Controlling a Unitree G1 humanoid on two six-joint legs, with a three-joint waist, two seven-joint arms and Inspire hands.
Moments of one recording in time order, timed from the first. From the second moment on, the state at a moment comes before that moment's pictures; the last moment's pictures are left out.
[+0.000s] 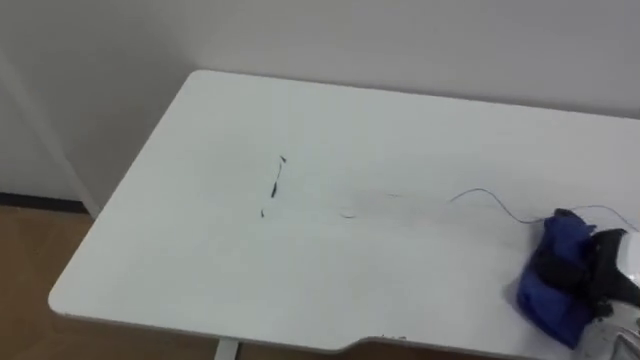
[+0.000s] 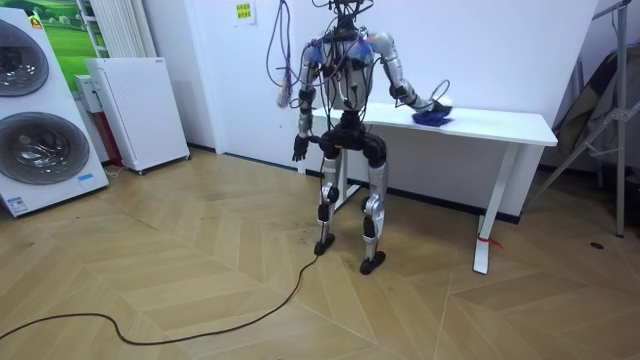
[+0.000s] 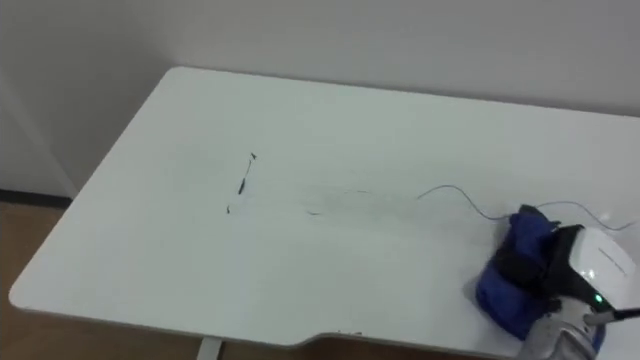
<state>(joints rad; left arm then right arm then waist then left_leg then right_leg) 0.13 0.29 0.07 0.99 0.55 0.23 -0.03 0.03 -0.39 0.08 0.46 -0.64 0.20 -0.39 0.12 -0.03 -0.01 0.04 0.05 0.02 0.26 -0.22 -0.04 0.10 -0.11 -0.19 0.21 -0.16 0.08</state>
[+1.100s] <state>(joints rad) 0.18 0.31 0.17 0.96 0.48 0.26 -0.07 -0.09 -0.48 -0.25 0.91 -0.30 0.08 -0.34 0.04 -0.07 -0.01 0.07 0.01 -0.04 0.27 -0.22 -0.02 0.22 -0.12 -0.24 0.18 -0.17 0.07</state>
